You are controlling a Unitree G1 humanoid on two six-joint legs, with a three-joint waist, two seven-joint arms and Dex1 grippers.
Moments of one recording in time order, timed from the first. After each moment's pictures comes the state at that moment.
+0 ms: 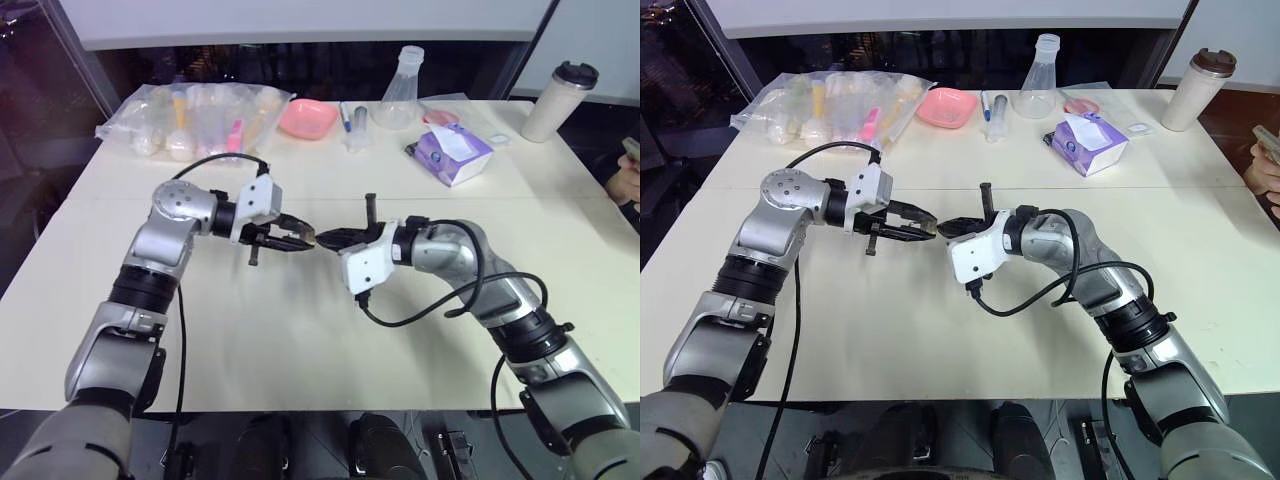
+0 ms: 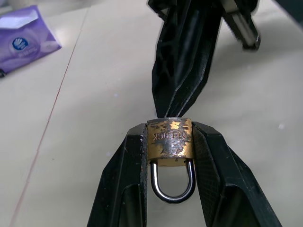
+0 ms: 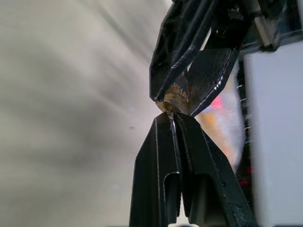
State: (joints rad) left arm -0.84 0.51 -0.19 0.39 -0.14 -0.04 -1.42; right arm -0.67 -0.57 0.36 -0.07 -0.29 -0.17 0.92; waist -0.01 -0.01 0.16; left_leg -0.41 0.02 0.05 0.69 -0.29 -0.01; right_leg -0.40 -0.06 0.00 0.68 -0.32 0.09
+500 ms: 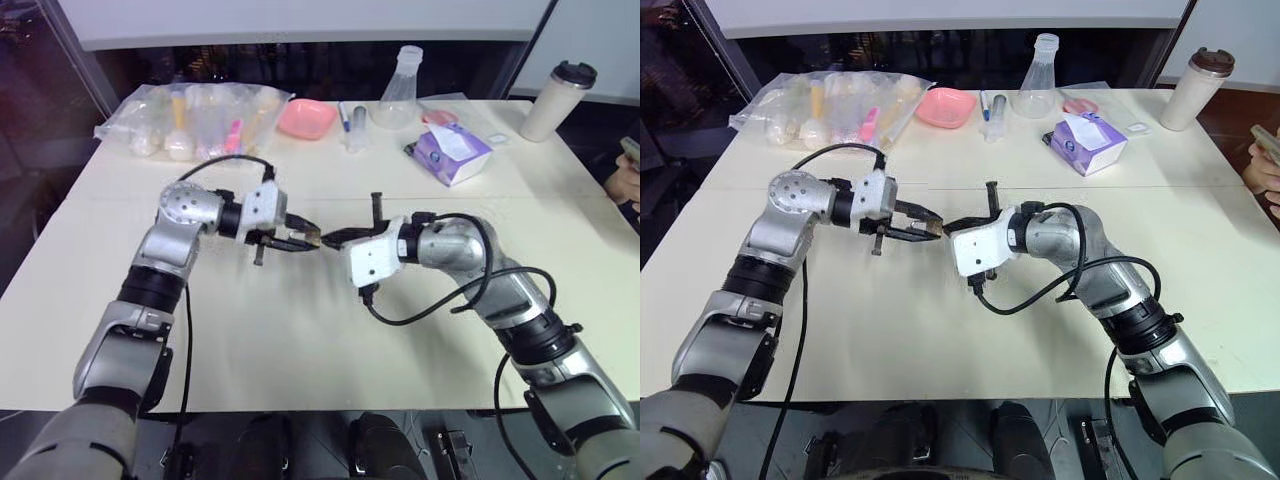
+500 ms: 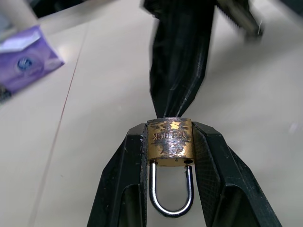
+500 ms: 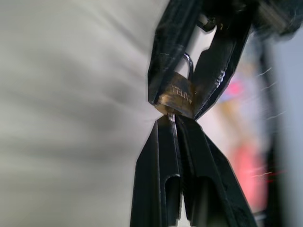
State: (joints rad) left arm -0.90 0.50 -0.16 0.45 -0.22 0.07 -1.47; right arm -0.67 -0.62 0.36 -0.07 -0.44 -0.36 0.76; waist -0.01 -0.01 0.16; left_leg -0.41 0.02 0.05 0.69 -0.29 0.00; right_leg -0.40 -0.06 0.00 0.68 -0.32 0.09
